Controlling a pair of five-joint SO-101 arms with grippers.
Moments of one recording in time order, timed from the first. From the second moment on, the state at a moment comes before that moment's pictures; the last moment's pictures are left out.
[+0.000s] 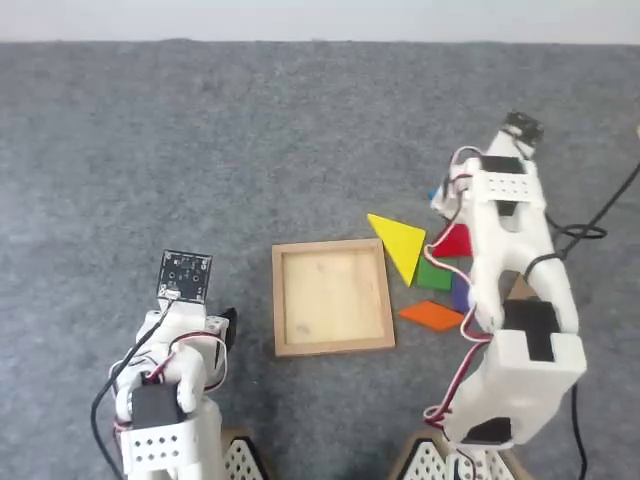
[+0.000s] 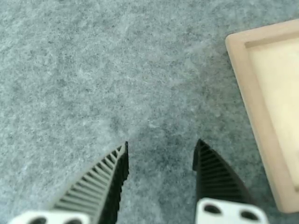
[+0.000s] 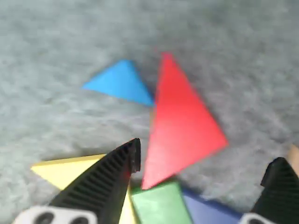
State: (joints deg) left arm -14.3 -103.0 97.0 72.2 -9.4; right arm -1.9 14.5 8.9 59.8 -28.6
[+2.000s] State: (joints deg) left arm -14.3 -103.0 97.0 72.2 -9.4; right arm 1.2 30.9 -16.2 79.6 -8.6
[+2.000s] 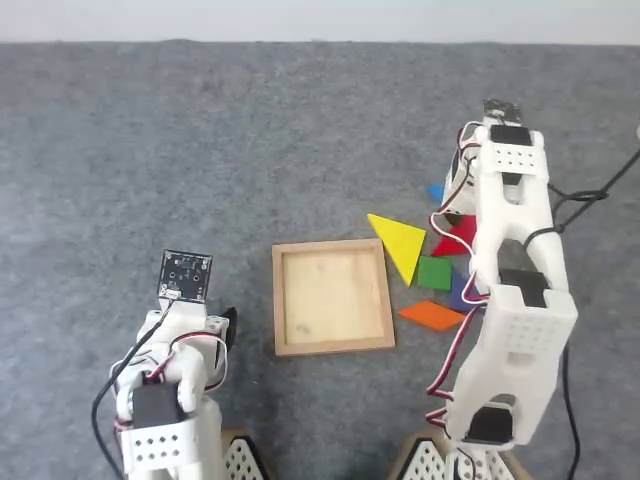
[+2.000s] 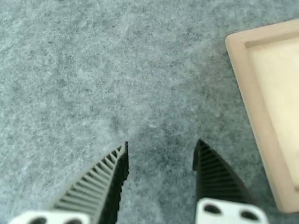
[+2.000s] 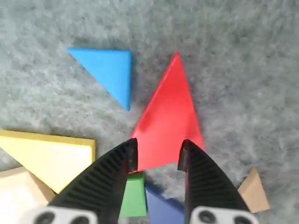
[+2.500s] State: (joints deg) left arm -14.3 -103.0 97.0 72.2 -9.4; right arm 1.5 37.7 -18.0 77.7 -12.0
